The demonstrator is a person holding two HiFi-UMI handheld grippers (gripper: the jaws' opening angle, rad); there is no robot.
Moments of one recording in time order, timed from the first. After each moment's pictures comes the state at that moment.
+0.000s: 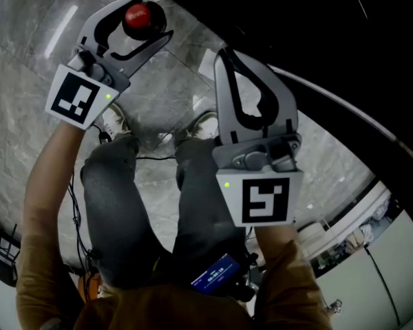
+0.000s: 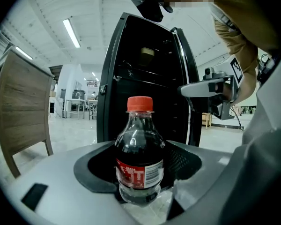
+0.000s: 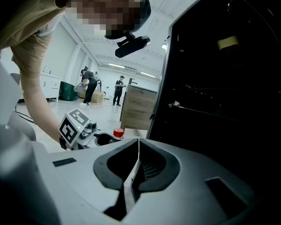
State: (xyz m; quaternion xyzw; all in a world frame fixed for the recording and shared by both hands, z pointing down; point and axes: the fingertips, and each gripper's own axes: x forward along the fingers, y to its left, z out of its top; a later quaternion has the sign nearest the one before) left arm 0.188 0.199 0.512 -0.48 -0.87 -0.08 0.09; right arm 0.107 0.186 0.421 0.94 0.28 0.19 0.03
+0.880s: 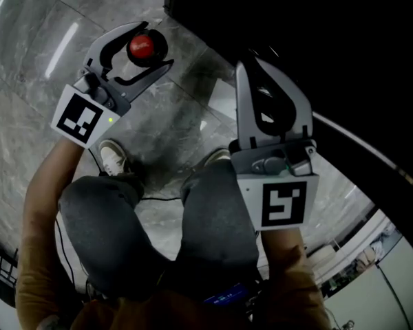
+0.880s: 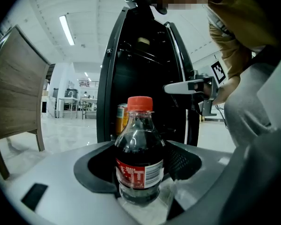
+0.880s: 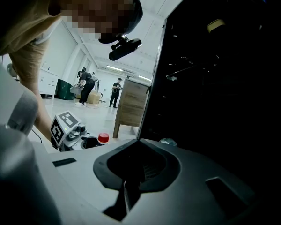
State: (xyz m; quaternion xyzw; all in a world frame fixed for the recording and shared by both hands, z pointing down) left arm 0.149 0.218 0.600 -0.44 -0.89 -0.05 0.10; right arm 0.064 0.240 0.495 0.94 0.30 0.15 0.05
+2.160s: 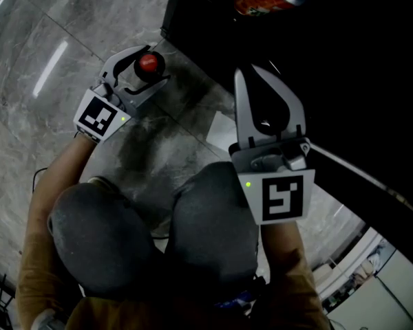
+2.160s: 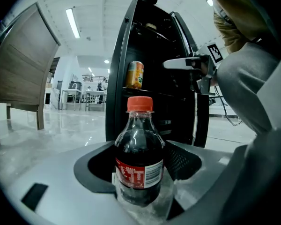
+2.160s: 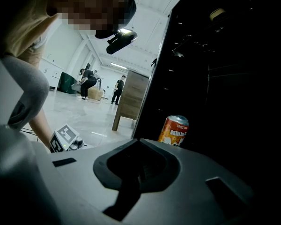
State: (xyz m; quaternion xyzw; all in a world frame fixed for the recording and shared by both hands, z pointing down) left arm 0.170 0.243 0.759 -0.45 -0.88 -0.08 0.11; right arm 0.090 0.273 0.583 0.94 0.29 0.15 0.07
